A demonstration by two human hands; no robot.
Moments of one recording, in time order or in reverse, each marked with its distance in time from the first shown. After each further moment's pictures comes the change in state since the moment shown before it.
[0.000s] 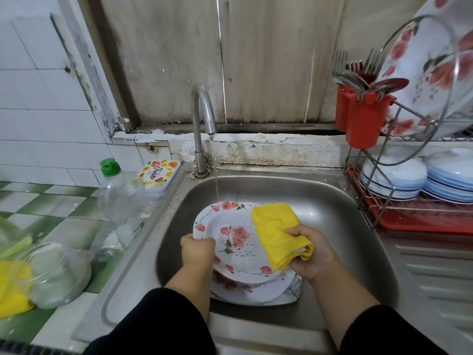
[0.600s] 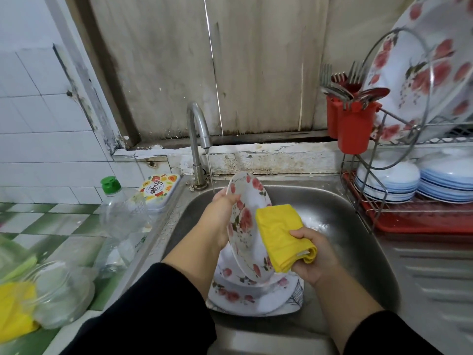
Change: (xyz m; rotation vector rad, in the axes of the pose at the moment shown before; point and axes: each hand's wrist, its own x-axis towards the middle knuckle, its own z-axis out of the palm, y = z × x) left_hand -0.035 0.082 0.021 -0.197 -0.578 0.153; right_hand -0.006 -0.009 0.002 0.098 -0.044 -0.074
